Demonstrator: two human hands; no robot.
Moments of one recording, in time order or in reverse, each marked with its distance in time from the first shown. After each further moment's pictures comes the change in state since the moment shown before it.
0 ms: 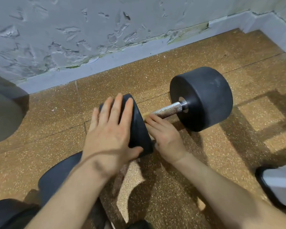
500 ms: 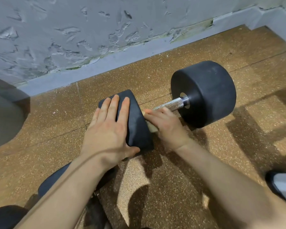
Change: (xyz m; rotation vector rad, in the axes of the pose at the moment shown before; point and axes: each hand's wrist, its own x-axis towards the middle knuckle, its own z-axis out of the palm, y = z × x) left_hand 0.021 -0.019 0.005 0.028 -0.042 0.011; right_hand 0.036 0.021 0.006 0.030 -0.006 0.000
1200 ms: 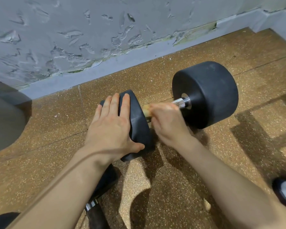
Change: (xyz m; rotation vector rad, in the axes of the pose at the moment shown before) left_hand 0.026 -0.002 -0.010 -0.011 -0.032 -0.051; right_hand 0.029 -0.006 -0.009 -0.049 -0.144 0.278
